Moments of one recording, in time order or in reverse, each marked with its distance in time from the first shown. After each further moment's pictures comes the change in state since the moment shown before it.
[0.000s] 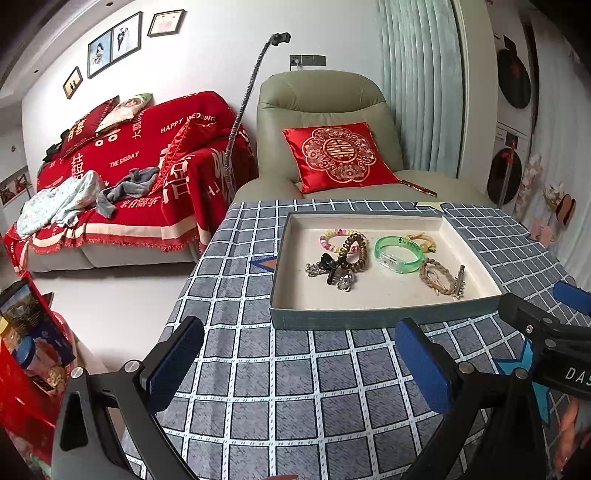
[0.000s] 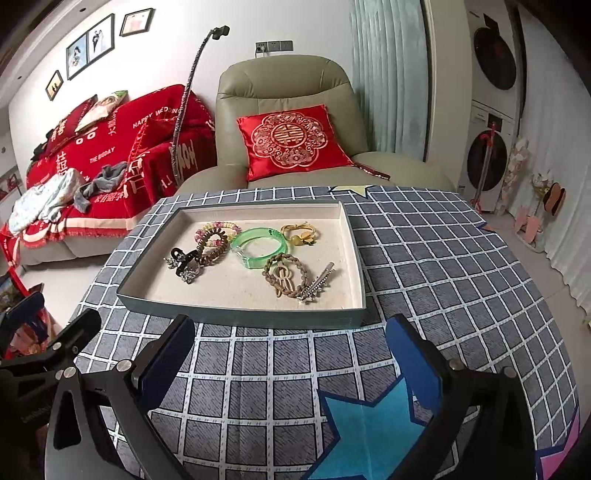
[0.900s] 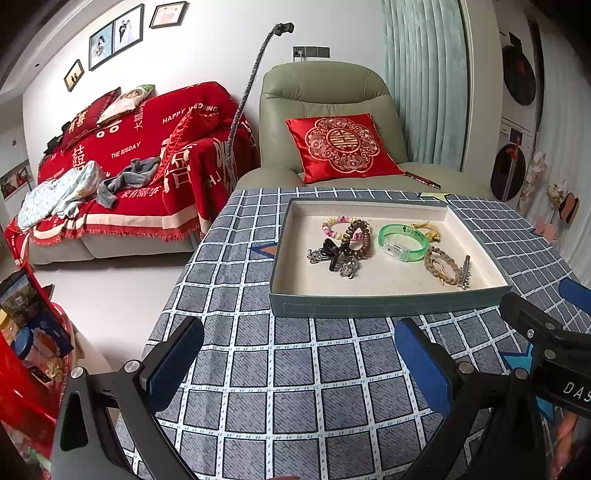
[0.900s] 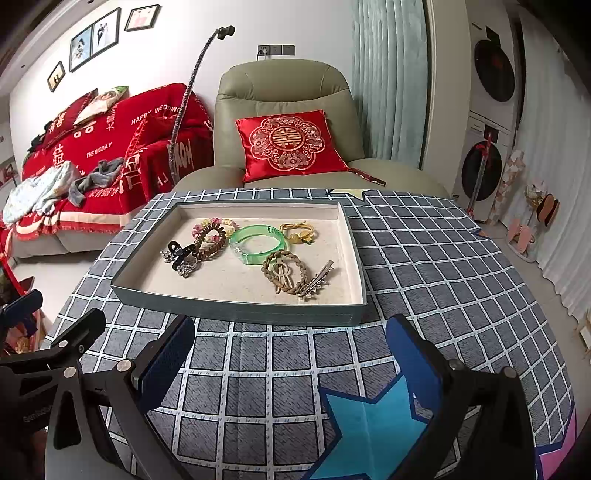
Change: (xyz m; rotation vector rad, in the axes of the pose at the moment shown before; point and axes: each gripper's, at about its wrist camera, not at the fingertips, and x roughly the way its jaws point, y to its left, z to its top) left arm 0.009 -0.002 -0.009 -0.009 0.029 0.006; right arm 0.001 0.007 -0.008 -0.026 -0.015 -0.027
